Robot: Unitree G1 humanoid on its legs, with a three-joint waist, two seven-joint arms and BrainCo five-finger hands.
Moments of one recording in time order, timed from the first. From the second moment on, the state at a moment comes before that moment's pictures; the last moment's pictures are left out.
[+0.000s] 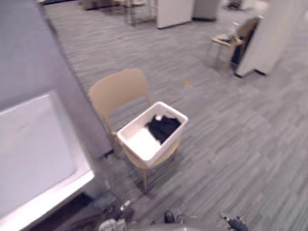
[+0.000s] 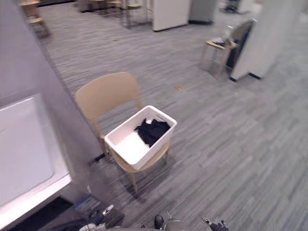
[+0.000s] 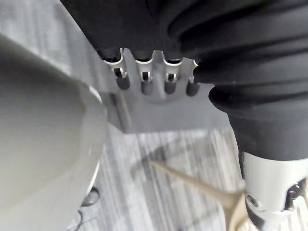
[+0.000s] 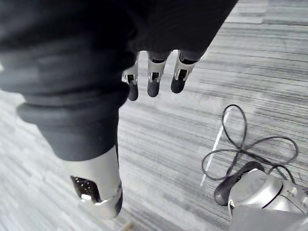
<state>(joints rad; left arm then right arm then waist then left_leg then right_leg) 0.05 0.01 0.21 1.09 -0.09 -0.08 0.12 0.12 -0.11 -0.35 1.12 0.26 -0.13 -0.09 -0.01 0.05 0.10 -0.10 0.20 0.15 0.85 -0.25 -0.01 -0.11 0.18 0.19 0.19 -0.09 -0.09</state>
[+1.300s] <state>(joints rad) 0.00 0.01 0.20 1.14 -0.15 -0.10 0.11 0.18 -0.05 -0.50 1.16 0.23 -0.11 -0.08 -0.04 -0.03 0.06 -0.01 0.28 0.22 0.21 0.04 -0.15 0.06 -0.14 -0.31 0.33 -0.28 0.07</state>
